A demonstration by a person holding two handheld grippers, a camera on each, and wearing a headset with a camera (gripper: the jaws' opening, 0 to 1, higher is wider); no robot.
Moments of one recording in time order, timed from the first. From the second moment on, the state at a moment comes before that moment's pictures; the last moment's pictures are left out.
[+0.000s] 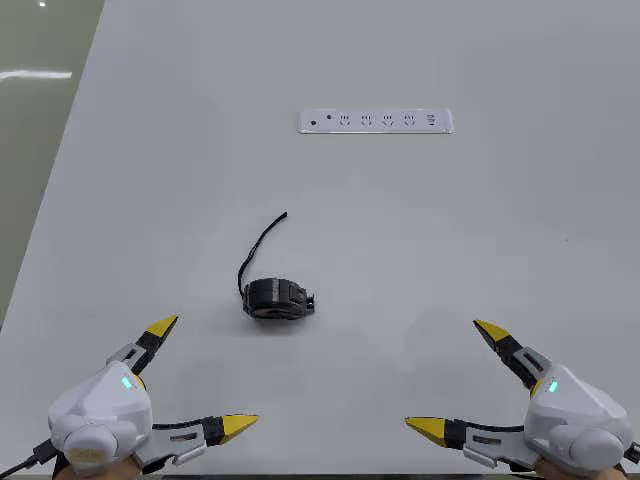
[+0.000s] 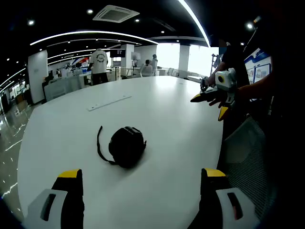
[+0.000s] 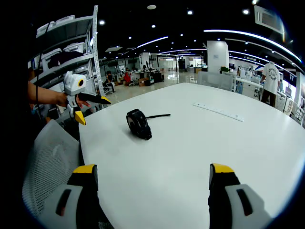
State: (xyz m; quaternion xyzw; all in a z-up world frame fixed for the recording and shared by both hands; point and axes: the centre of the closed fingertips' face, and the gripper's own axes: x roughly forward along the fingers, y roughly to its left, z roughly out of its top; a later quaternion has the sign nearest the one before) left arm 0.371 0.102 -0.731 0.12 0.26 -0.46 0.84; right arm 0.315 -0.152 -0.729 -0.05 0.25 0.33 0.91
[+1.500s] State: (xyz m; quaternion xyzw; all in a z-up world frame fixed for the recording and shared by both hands) left arm 0.376 0.097 -0.724 0.13 0.25 -0.48 0.83; right arm 0.317 -0.157 -0.724 -0.08 0.25 0.35 0.90
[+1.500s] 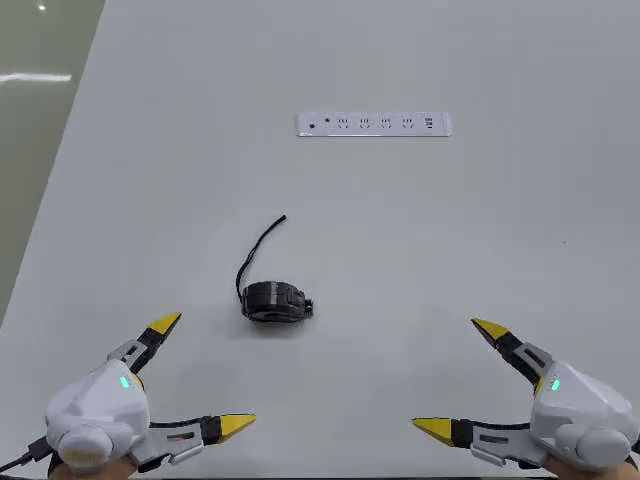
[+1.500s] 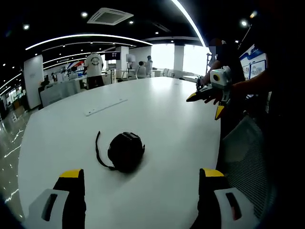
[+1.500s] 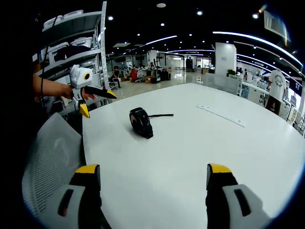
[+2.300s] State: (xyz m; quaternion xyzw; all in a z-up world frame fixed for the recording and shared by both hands) left arm 0.398 0.085 -0.728 0.17 0.25 -0.52 0.80; right arm 0.351 -0.149 -0.724 -0.12 0.26 0.41 0.87
